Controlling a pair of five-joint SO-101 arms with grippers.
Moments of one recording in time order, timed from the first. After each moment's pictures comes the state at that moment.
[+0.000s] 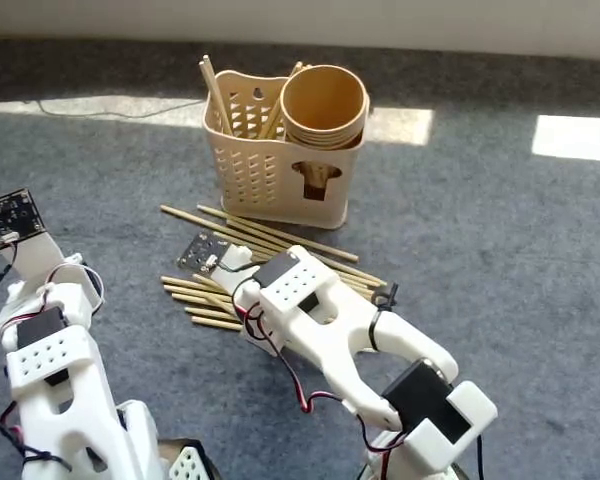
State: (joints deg) left arm -35.0 -45.5 69.1 31.7 3.7; right arm -47.2 1.3 31.2 58.2 23.1
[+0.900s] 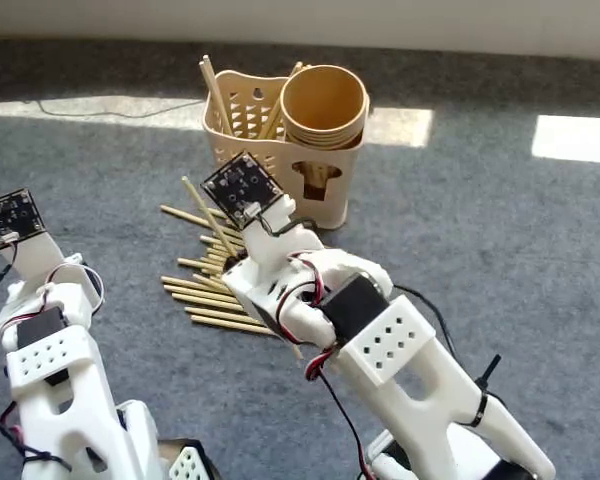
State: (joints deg) left arm -35.0 -45.5 69.1 31.7 3.7; right arm -47.1 -35.8 28.4 56.2 5.8
